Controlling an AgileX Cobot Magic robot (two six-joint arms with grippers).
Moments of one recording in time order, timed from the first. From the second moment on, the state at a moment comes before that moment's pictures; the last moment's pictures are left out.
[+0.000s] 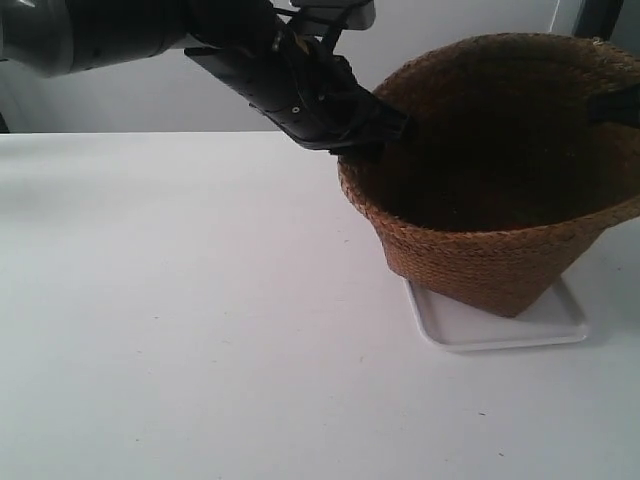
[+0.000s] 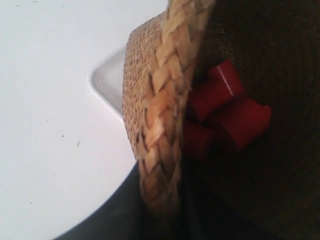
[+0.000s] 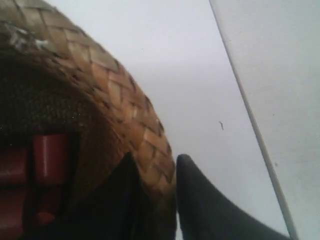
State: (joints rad) left arm -0.73 1.85 -1.69 -0.27 0.70 0.11; right arm 0.09 1.41 -1.15 -0.50 0.79 0.51
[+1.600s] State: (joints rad) left arm -0.72 1.65 -1.74 -0.07 0.72 0.15; right arm 0.06 1.13 -1.13 -0.60 0.34 0.72
